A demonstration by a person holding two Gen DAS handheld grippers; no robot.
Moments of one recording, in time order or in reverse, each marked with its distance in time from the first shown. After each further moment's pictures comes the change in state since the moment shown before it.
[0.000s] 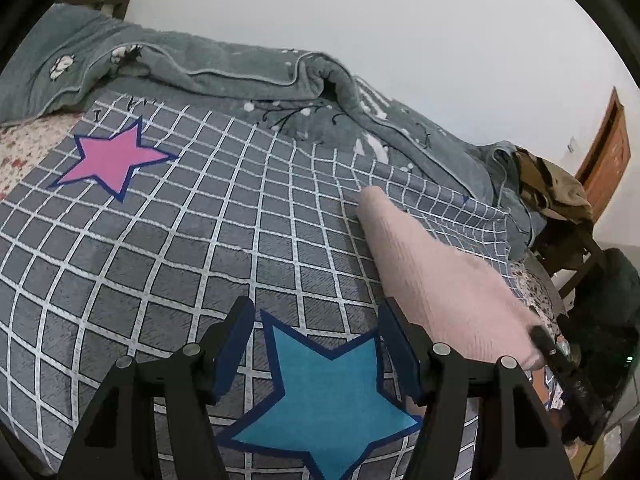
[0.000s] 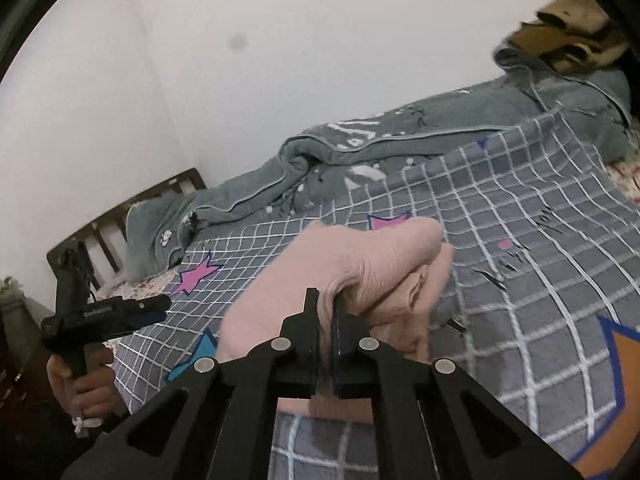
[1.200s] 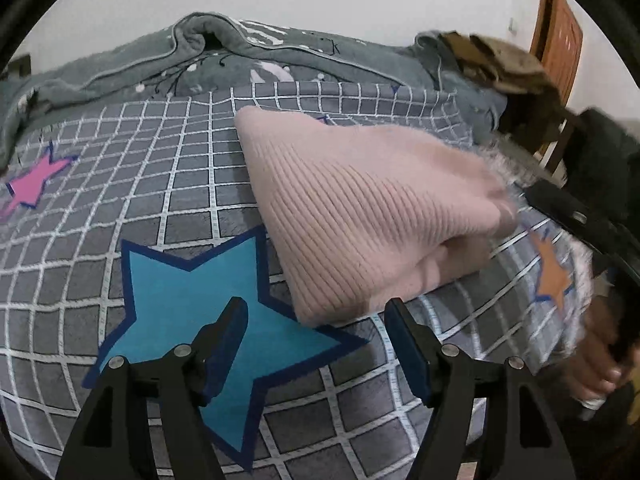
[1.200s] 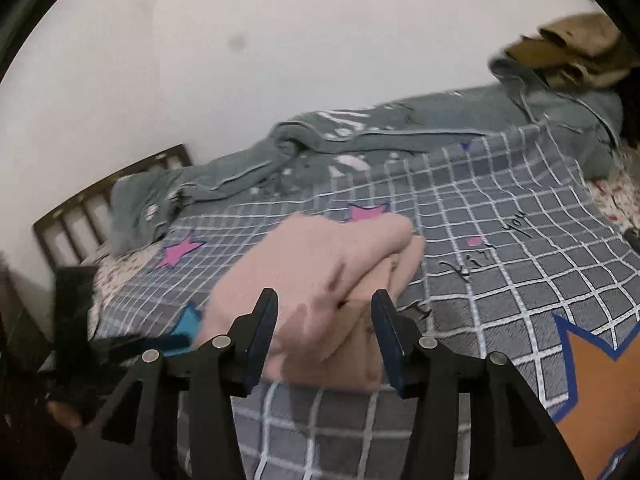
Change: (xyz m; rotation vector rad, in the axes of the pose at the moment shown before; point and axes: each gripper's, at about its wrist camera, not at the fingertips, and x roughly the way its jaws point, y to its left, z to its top) left arm 0.037 -0.096 -0.080 0.351 0.159 0.001; right arm -0.024 0.008 -0.001 -0.109 0.054 -0.056
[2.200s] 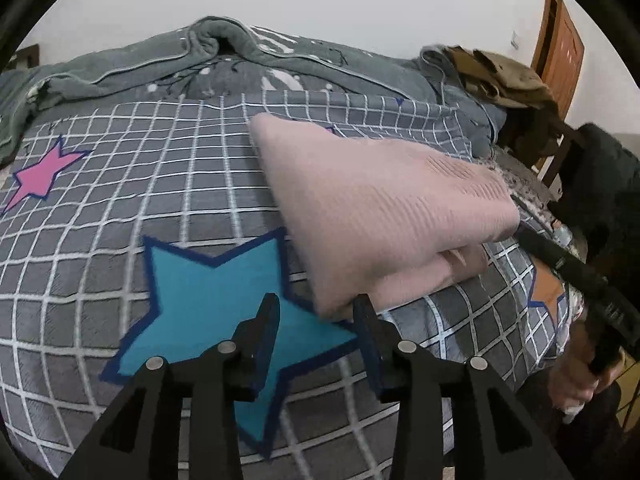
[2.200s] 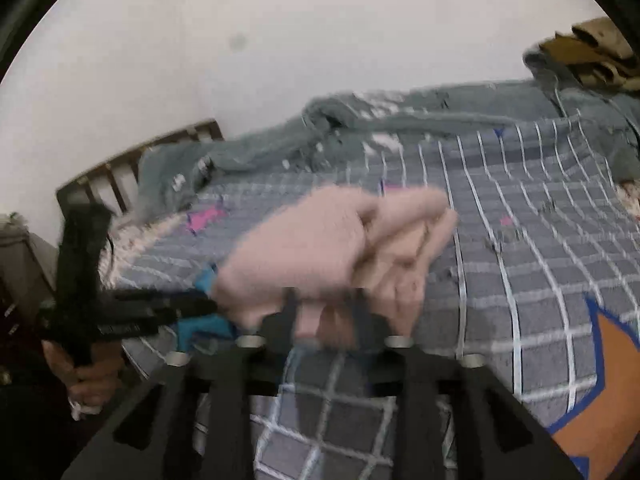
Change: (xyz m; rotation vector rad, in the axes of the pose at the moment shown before) left arm -0.019 0.028 -0.006 -0.058 -0.036 -0.042; right arm 0.003 0.006 -0.019 -0.063 0.019 0.093
